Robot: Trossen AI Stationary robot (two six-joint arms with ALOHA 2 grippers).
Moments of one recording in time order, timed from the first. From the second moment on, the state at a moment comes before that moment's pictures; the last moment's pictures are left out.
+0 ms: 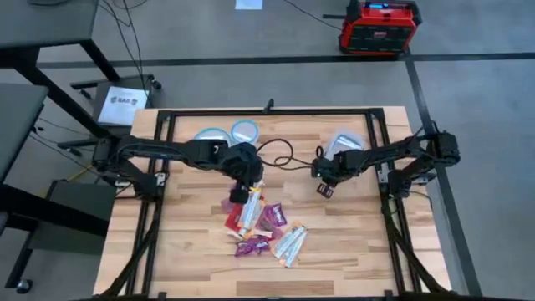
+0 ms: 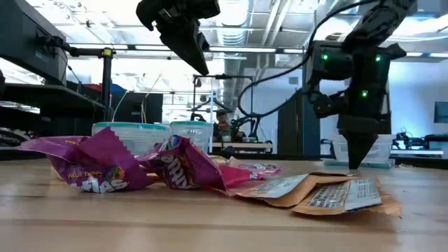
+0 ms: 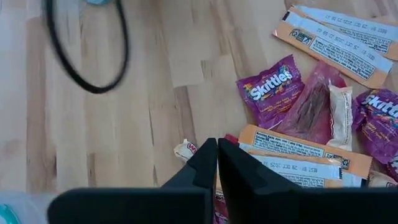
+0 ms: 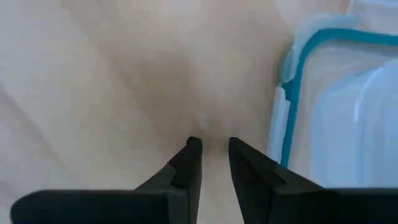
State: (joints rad) left arm 0.02 1.54 1.27 -0.57 -0.01 0.22; right arm -0.16 1.51 0.68 -0.65 0.24 0.41
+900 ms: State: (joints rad) left arm 0.02 1.54 1.27 -0.57 -0.01 0.21; right arm -0.01 1.26 0.68 -0.55 0.21 0.46
